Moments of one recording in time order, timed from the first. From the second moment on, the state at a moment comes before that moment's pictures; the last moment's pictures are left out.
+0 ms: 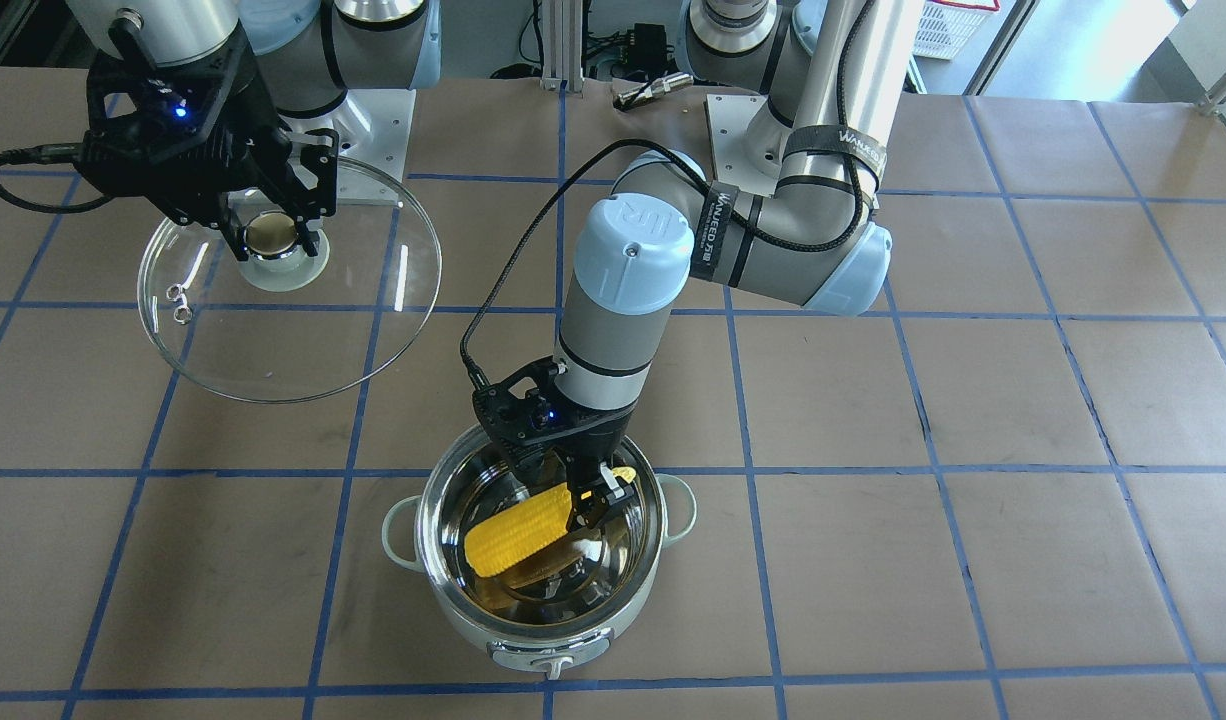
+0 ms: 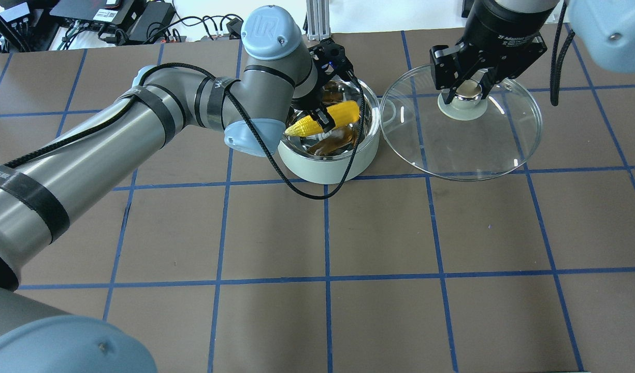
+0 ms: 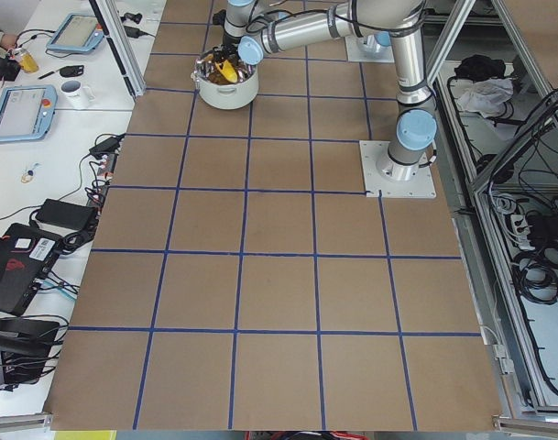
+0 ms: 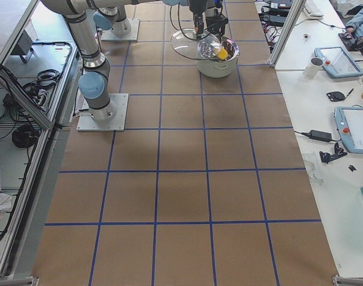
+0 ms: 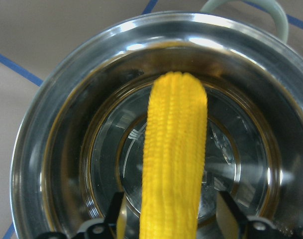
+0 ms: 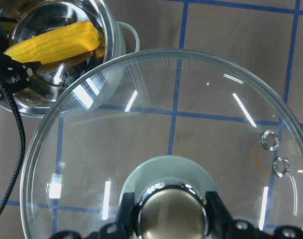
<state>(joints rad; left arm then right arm) -1.88 -2.04 -1.56 -0.81 1.49 0.70 1.62 -1.57 1.47 -1.55 -1.57 -0.06</state>
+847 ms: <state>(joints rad) -1.74 -1.86 -1.56 -1.07 1.49 0.68 1.62 -1.56 1.47 -1.59 -1.57 -0.06</state>
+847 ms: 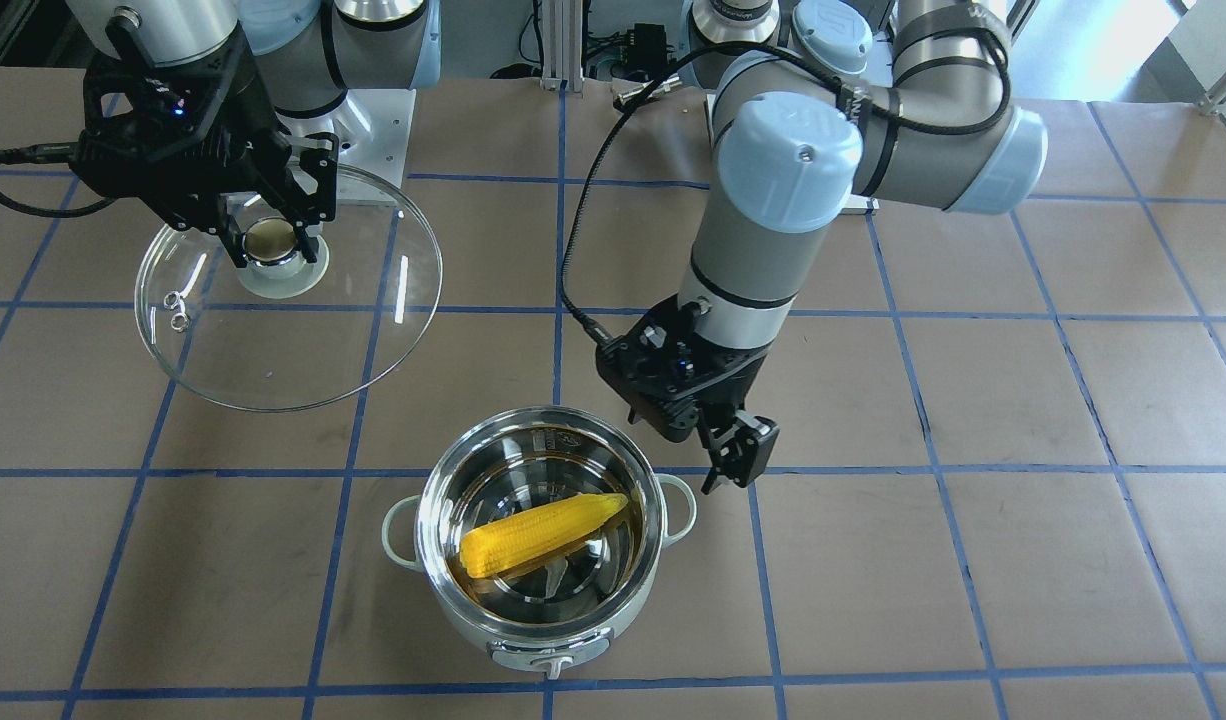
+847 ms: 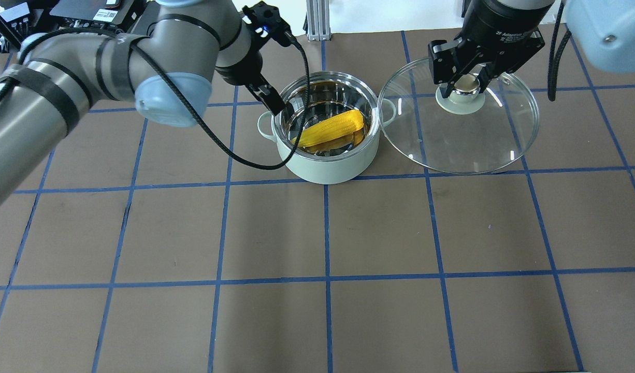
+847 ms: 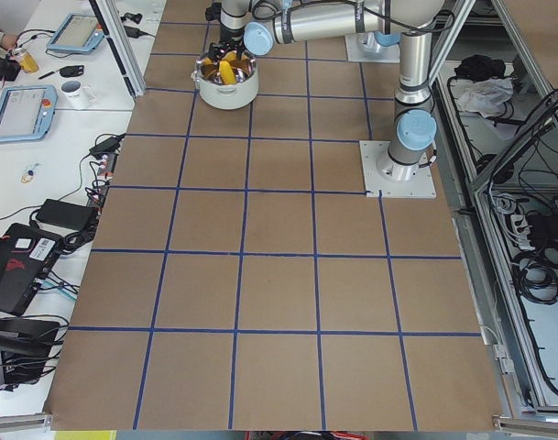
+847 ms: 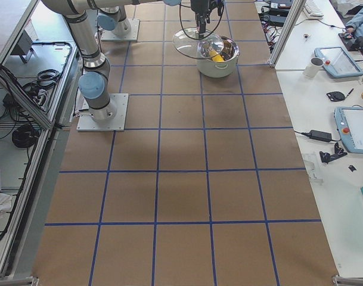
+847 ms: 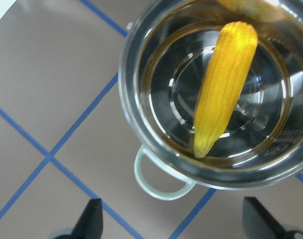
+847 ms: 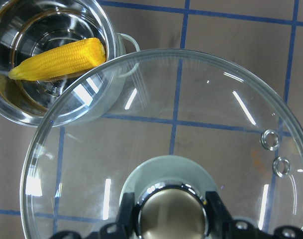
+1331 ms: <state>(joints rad) -1.57 -1.79 -1.56 -1.17 1.50 0.53 1.67 -1.49 1.46 -1.73 -1.54 -0.02</state>
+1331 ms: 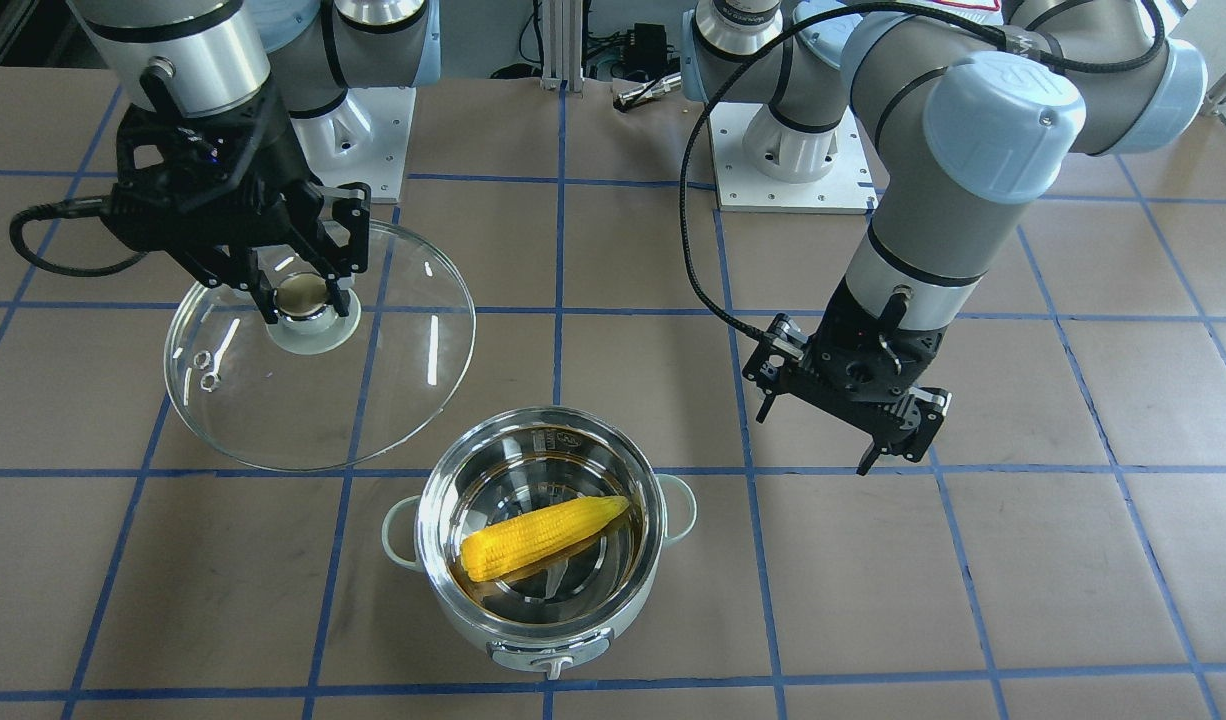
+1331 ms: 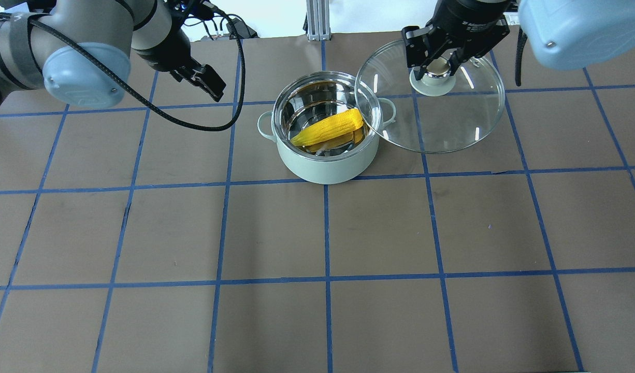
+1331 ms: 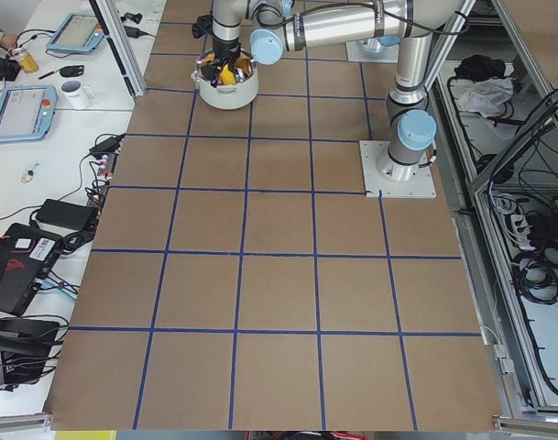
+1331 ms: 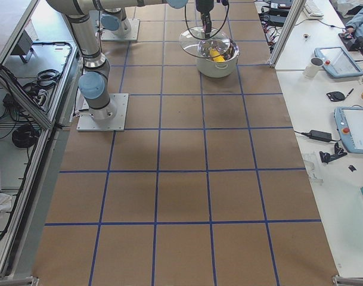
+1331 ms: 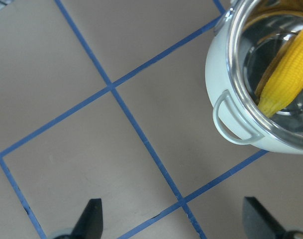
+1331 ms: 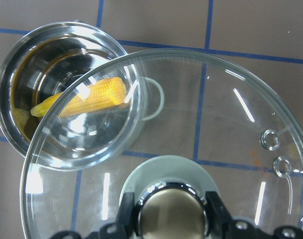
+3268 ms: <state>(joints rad) -1.56 -1.64 -1.57 -1.42 1.60 -0.03 1.91 -1.09 1.35 -2.07 -1.57 0.29</state>
